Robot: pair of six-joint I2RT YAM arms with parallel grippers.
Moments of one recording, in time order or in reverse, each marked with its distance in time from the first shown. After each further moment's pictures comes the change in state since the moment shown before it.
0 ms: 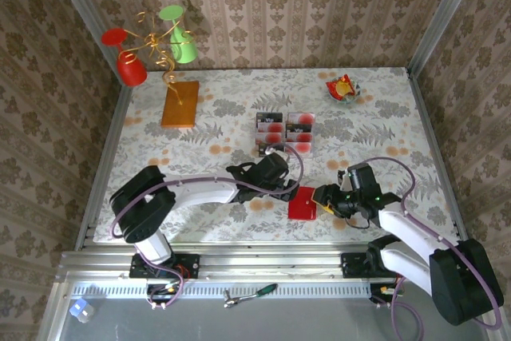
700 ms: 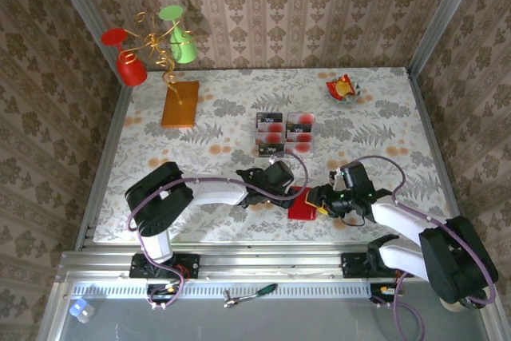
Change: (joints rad) left arm -0.024 0.097 0.005 -0.014 -0.034 0.000; right arm 0.050 0.144 0.013 0.109 -0.064 -0.001
